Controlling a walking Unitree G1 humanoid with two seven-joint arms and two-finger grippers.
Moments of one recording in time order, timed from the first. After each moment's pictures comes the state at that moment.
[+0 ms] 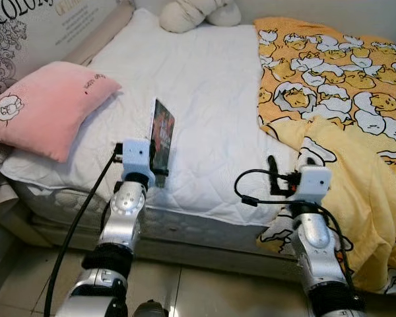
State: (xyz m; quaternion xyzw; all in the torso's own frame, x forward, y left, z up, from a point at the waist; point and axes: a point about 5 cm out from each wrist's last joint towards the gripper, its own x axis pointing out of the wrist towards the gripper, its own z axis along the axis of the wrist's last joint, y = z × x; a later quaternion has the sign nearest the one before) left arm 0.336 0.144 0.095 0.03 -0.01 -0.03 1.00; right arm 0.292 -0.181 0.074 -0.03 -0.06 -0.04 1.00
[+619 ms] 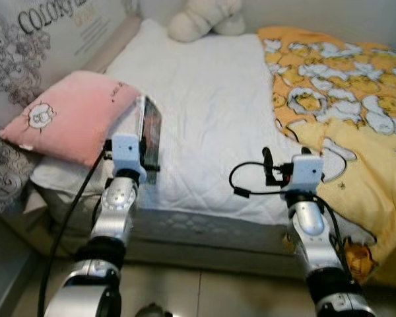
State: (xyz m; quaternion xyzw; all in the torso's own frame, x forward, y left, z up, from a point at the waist) left arm 0.344 0.153 0.099 0.03 -0.01 -0.02 1.00; right arm 0.308 -0.176 0.080 -0.04 -0.06 -0.02 1.00
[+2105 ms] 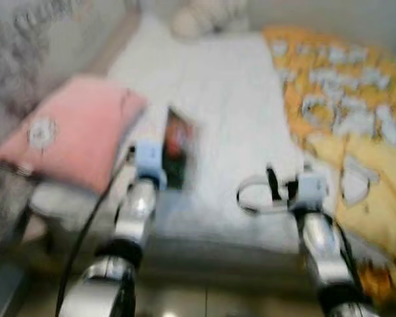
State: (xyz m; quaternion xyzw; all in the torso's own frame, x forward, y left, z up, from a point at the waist) left arm 0.344 0.123 0.092 0.03 0.00 -0.06 1.00; right arm 0.293 -0.182 0.062 -0.06 -0.02 0.02 1.00
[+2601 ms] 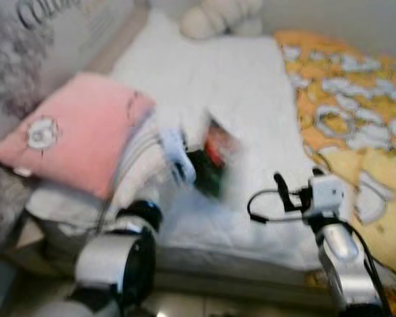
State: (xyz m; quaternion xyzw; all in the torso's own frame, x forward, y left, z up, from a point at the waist) left arm 0.359 0.073 0.079 -0.21 0.22 -0.20 0.93; right arm 0.267 -0.198 0.076 -0.08 -0.01 0.06 1.00
